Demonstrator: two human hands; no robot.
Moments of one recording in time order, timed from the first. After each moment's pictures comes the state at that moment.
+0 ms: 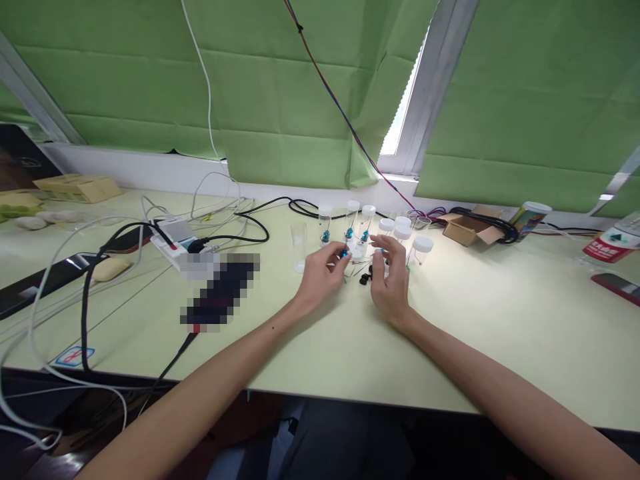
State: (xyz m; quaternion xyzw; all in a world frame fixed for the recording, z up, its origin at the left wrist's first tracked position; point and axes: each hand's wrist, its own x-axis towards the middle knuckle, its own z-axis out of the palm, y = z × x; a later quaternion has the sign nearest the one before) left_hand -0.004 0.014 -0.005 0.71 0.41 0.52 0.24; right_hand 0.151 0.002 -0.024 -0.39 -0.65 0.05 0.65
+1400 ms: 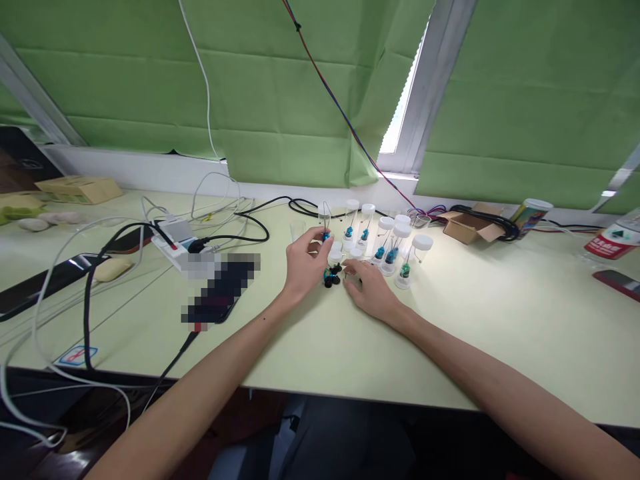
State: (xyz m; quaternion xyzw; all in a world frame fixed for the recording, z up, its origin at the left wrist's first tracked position) left_hand -0.018 0.026 0.006 0.64 0.43 0.60 0.22; right_hand 0.153 0.011 -0.044 -0.45 -0.81 0.13 0.35
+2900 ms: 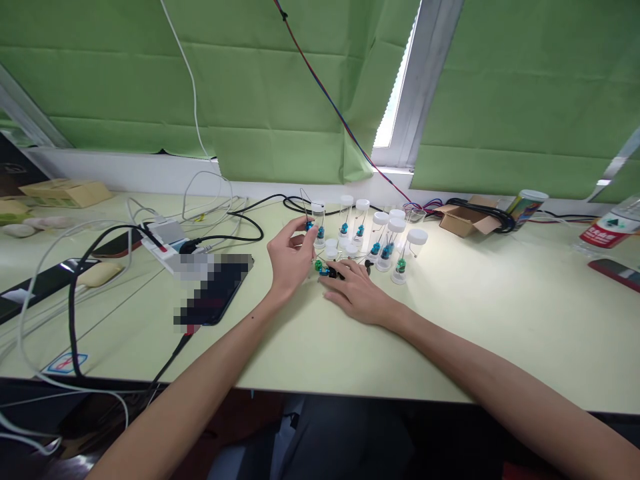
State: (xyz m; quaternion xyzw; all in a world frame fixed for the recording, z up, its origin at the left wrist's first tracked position) left_hand -0.023 0.029 0.014 0.59 0.41 0.66 0.21; right_hand 0.147 -0.003 -0.034 -0.38 -0.90 0.03 0.21
